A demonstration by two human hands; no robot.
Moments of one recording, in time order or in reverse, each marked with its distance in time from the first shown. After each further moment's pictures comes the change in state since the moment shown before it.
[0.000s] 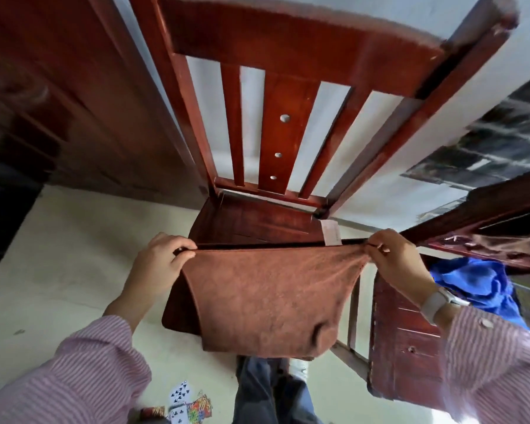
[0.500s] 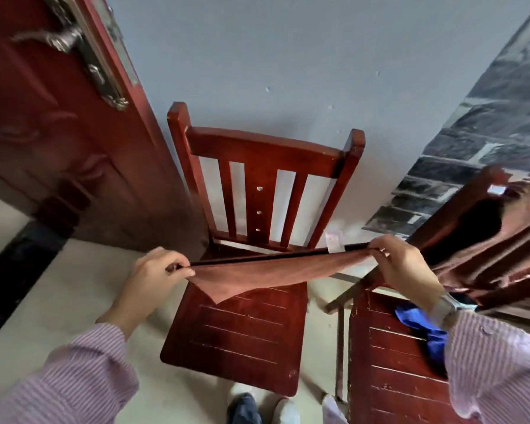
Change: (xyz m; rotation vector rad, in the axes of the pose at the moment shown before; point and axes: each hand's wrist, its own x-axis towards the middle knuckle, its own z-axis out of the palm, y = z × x) left_hand -0.045 0.100 -0.092 -0.005 0.175 0.122; right_hand -0.018 -0.034 -0.140 -0.127 0.187 -0.302
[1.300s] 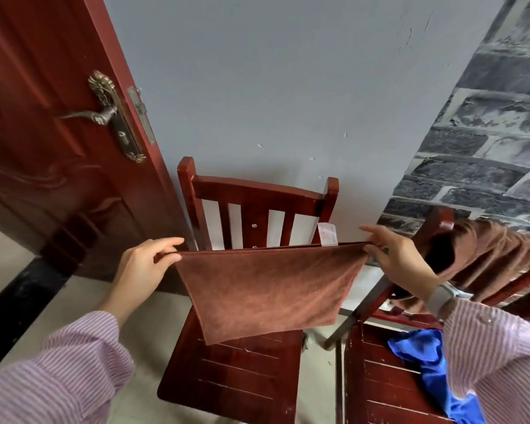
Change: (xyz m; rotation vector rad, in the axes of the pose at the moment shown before) left_hand 0.027 0.048 -0.062 -0.024 0.213 0.118; right_hand 0.034 -0.037 -0.082 0.149 -0.002 0.037
